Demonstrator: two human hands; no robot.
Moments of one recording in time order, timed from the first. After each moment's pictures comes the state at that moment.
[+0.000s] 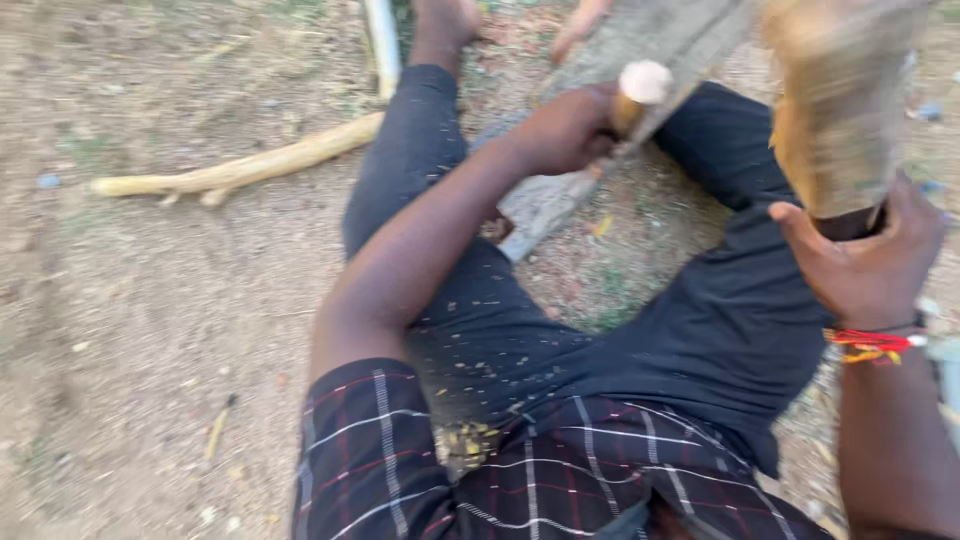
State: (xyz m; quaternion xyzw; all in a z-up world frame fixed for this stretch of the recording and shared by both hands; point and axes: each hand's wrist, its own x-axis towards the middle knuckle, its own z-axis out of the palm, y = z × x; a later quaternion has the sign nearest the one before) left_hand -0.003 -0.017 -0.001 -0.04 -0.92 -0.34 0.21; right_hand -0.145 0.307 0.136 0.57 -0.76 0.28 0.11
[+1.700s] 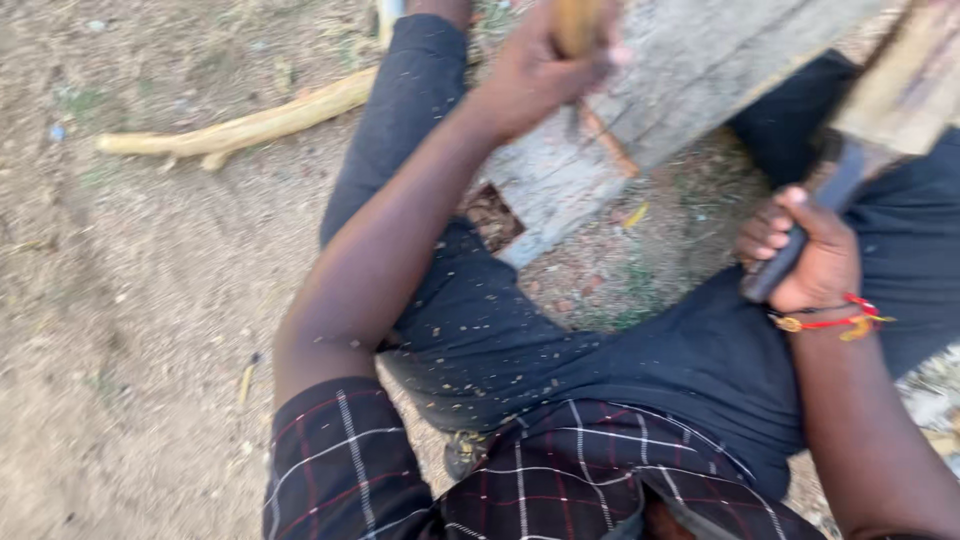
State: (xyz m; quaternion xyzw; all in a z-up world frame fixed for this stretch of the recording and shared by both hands) left_hand 0.018 -0.060 0.003 0.17 -0.70 -0.66 0.22; right_hand -0.216 0.283 -0.068 -0.06 -0.32 0.71 -0.62
